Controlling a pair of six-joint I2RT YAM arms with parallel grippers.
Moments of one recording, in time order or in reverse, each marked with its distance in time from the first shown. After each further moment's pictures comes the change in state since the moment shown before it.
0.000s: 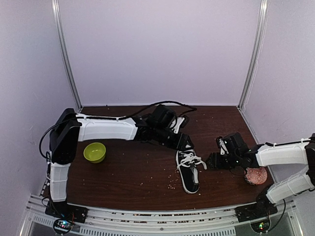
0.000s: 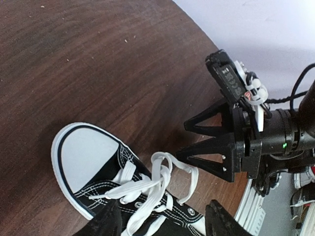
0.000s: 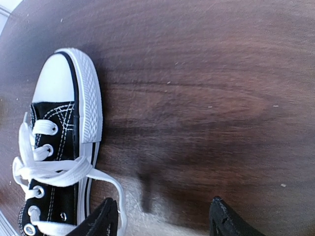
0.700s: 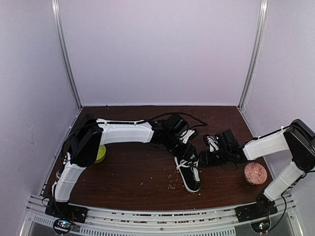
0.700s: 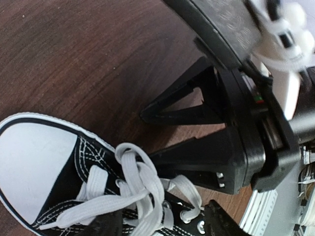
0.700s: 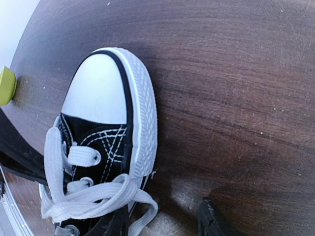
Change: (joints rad) left arm -0.025 0.229 0.250 -0.217 0.101 0.092; right arm -0.008 0.258 0.095 0.216 -0.205 -0.095
